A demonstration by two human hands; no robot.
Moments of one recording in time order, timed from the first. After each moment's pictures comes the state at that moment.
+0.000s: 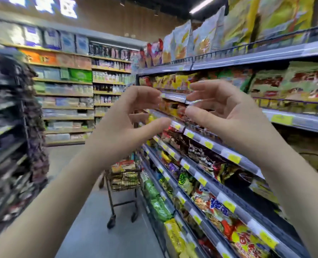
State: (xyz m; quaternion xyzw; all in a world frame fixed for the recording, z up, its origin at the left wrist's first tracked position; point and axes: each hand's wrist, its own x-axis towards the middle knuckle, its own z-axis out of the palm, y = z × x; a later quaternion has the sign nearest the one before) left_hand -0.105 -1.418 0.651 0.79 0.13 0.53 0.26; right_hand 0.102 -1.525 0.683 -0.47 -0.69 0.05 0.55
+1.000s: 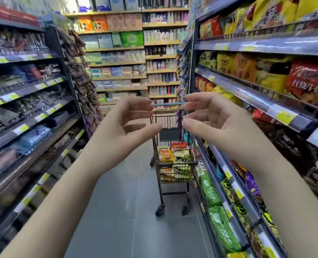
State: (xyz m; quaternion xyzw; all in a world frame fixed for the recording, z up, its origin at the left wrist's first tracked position) left_hand -0.086 -1.009 0.553 0.72 0.36 0.51 0.29; right_hand 0.156 -1.034 0.566 -0.39 -0.71 0.29 0.51
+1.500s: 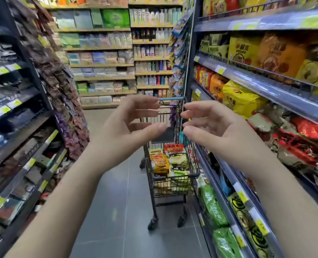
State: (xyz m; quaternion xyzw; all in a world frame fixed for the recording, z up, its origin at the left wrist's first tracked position) left_hand -0.090 -0.757 0.507 0.73 0.33 0.49 0.34; right_hand 0.147 -0.804 0.514 -0.43 -0.68 0.32 0.50
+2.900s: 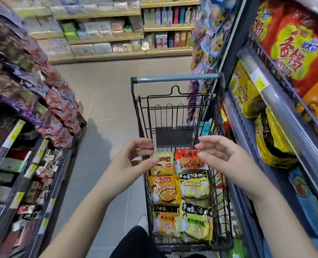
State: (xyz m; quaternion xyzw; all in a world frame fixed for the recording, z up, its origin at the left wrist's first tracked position) left_hand -0.042 -0.216 0.304 0.55 0.53 0.37 0.53; right_hand 0.248 -0.224 0.323 -0.54 -0.54 0.53 0.37
